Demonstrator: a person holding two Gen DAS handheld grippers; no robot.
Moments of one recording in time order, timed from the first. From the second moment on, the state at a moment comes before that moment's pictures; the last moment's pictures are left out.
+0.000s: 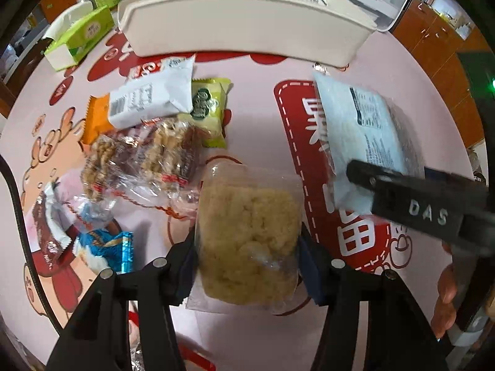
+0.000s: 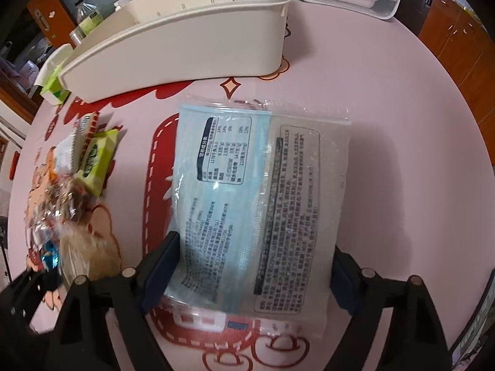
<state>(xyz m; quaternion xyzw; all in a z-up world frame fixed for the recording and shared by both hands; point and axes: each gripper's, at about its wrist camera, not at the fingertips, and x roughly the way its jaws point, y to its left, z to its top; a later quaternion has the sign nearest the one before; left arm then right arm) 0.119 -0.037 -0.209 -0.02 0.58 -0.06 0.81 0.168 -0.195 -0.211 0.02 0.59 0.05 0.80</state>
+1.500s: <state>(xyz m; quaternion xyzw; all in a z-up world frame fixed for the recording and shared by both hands) 0.281 0.017 0.091 0.04 0.34 -0.02 0.94 0.269 -0.182 0.063 0.02 0.34 0.09 0.94</state>
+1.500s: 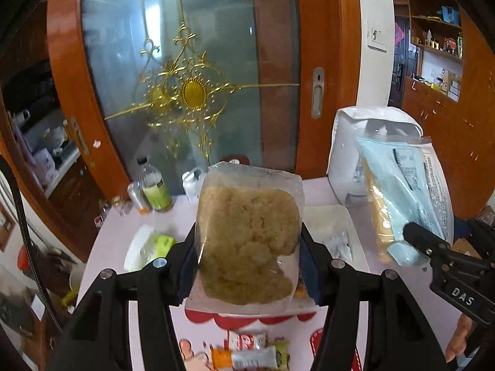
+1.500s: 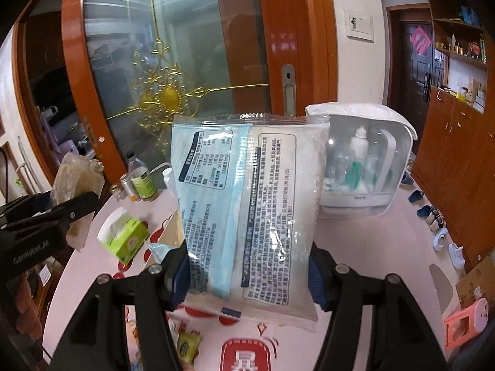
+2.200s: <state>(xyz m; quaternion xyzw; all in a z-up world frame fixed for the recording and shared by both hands) 0.355 0.028 0.006 0.03 0.42 -0.03 0.91 0.338 -0.162 -0.020 0.00 0.40 0.06 0.91</state>
